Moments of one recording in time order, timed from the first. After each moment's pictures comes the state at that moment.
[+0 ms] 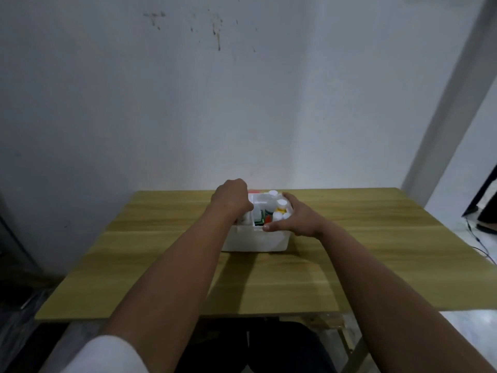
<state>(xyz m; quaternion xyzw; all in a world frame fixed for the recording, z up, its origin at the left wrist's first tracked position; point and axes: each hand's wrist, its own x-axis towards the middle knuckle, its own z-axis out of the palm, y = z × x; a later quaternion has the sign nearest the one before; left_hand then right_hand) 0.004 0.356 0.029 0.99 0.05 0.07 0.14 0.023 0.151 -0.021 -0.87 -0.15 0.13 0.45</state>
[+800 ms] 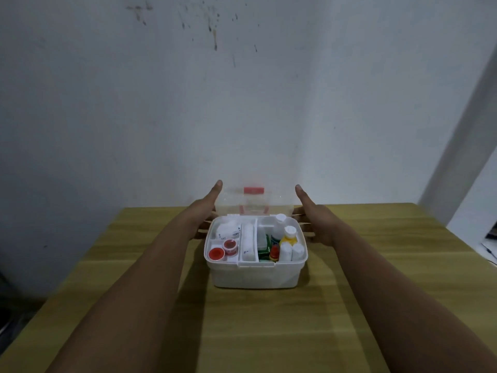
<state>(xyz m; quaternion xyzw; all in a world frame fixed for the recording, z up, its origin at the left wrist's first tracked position) 0.068 0.446 0.001 0.78 0.21 -0.09 0.58 0.098 0.154 -0.005 -0.78 0.08 0.16 0.60</state>
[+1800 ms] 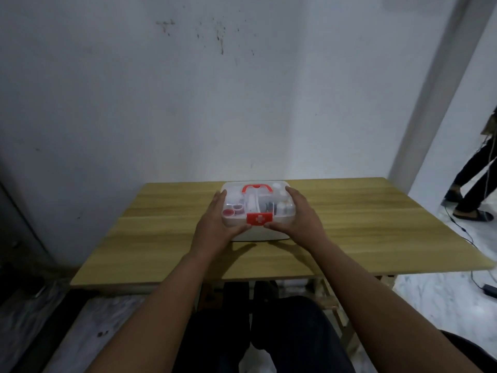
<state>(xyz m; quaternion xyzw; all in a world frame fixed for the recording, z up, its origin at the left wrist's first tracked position) -0.118 0.393 -0.056 0.90 0.01 0.20 0.39 -0.071 0.158 -0.044 -0.91 -0.13 -0.13 0.38</state>
